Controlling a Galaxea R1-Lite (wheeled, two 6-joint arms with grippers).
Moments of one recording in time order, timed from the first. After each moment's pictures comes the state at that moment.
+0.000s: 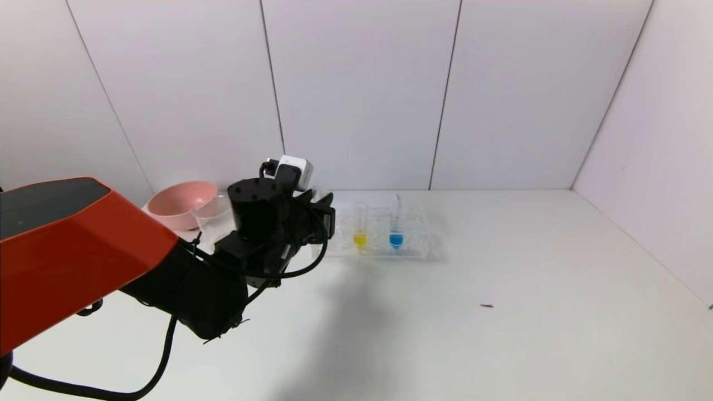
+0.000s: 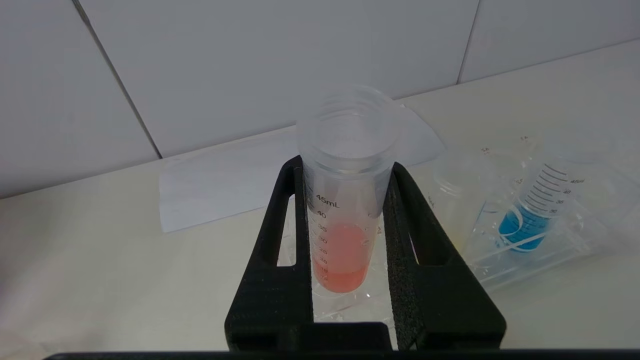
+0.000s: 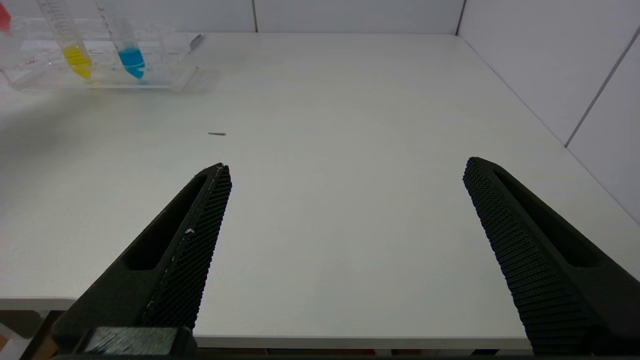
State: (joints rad) left arm -0.56 2.05 -0.88 -1.18 0.21 0.02; right arm 0.00 0.00 0.00 0.00 0.00 0.01
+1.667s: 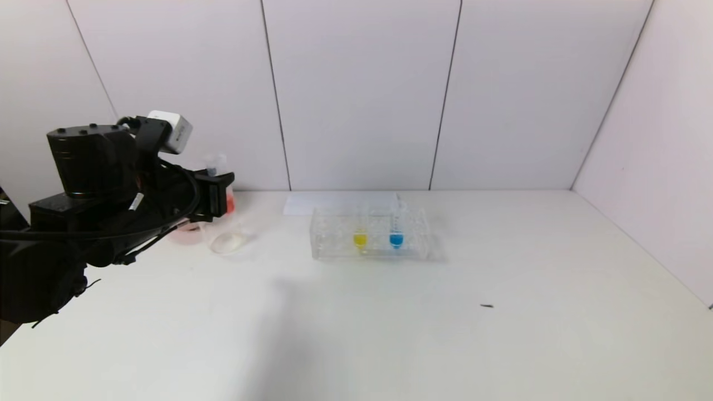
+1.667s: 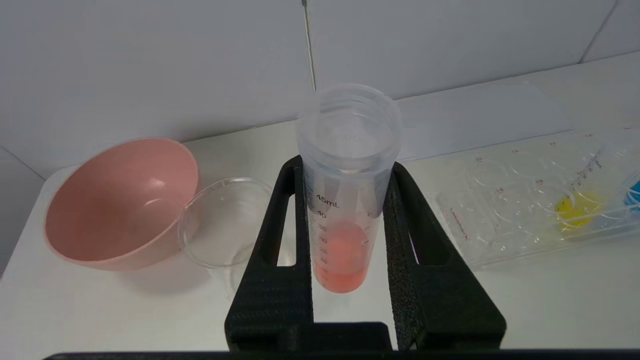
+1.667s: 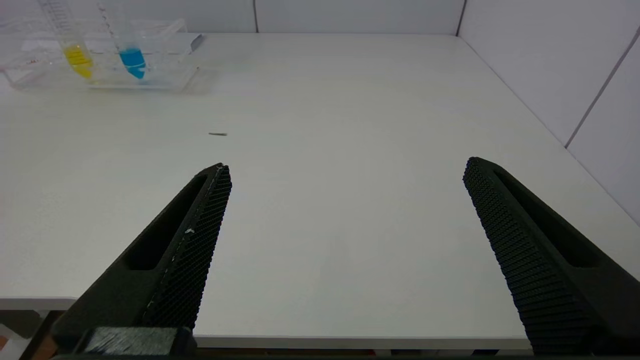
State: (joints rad) left arm -0.24 1.62 -0.78 -0.74 0.05 0.06; right arm 0.00 0.00 0.00 0.00 0.00 0.00
